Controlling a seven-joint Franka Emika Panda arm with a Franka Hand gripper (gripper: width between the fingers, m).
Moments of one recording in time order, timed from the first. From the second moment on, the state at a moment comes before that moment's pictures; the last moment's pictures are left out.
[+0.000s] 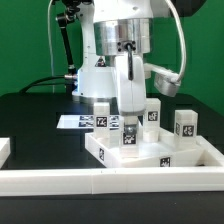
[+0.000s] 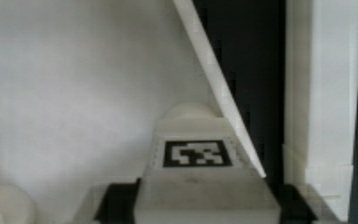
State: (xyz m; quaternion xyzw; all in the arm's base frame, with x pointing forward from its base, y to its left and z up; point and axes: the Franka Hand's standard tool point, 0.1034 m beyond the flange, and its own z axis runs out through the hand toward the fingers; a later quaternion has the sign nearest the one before) arm 0.601 0.008 0.072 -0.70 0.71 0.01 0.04
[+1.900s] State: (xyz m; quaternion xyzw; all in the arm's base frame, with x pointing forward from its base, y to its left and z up) arm 0.602 0.011 0.072 -0.99 0.15 -0.02 0.04
